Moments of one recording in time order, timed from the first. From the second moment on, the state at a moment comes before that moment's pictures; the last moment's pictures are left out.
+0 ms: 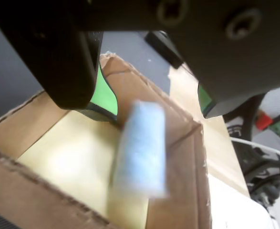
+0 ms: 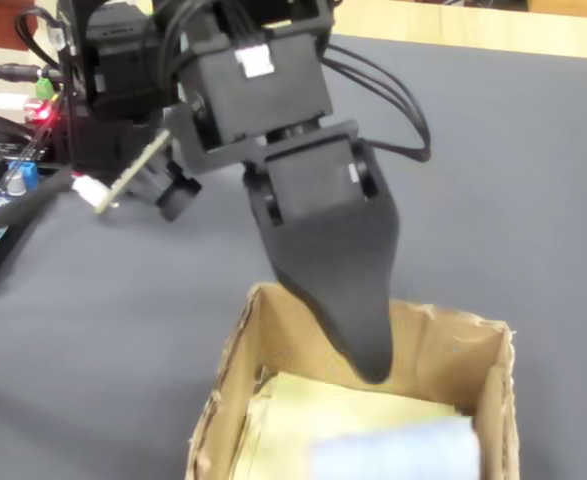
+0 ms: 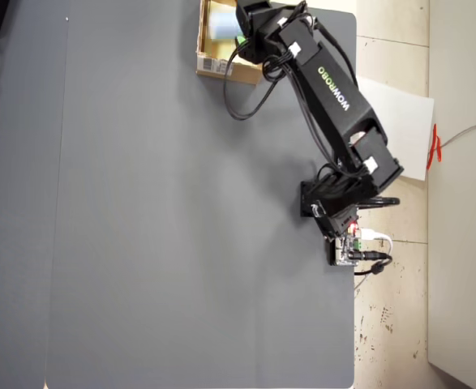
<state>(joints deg) 54.4 86.5 97.6 37.2 72.8</state>
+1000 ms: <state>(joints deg) 24.0 116.5 127.4 20.7 91.6</state>
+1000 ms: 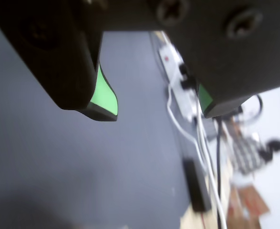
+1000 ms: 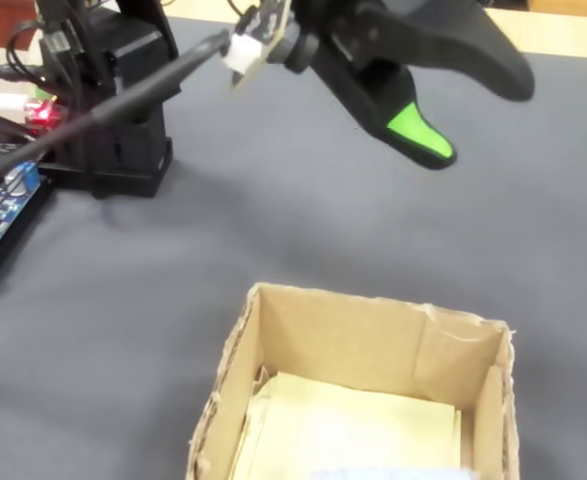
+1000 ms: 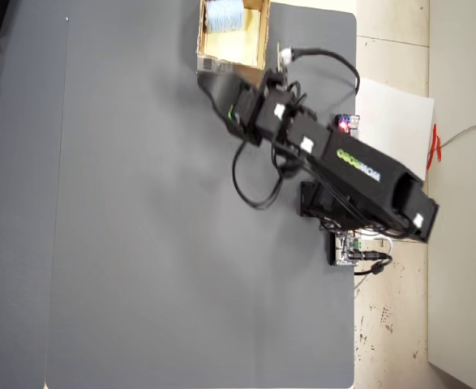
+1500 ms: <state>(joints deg) 6.2 130.4 150.6 9.1 97.8</state>
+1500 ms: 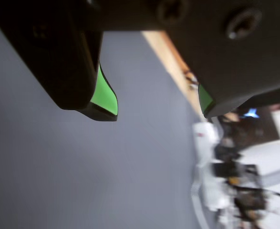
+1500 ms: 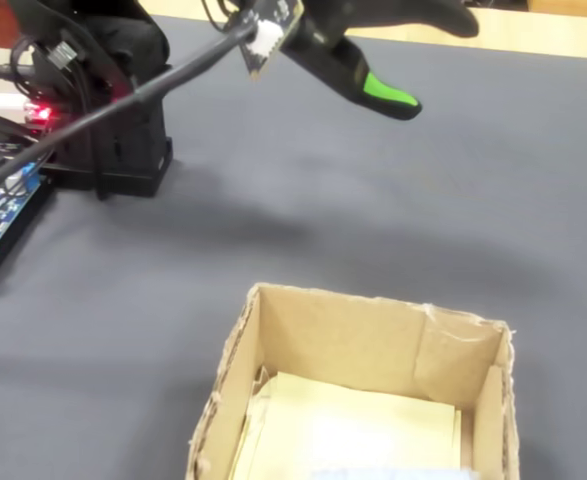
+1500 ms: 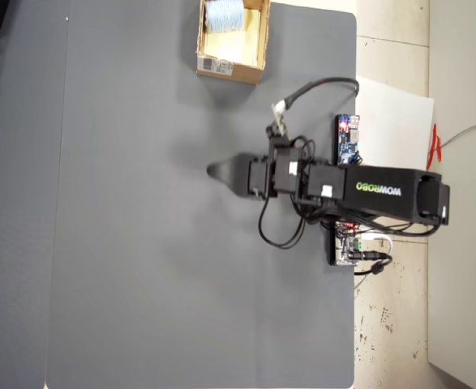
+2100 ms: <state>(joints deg) 4.8 130.8 173.2 -2.8 98.3</state>
